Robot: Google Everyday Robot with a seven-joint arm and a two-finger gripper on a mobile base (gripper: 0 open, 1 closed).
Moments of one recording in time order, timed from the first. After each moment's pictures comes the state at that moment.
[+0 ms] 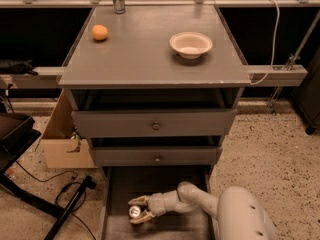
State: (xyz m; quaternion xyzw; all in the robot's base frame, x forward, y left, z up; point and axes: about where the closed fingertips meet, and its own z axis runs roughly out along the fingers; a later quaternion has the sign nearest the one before) arm 0.488 0.121 0.212 -0.59 0.49 0.48 0.42
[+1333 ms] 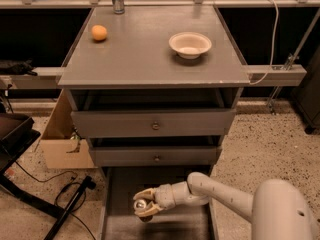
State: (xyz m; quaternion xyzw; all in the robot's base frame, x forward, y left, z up) arm 0.476 0.093 0.319 -0.58 0.51 0.49 0.41
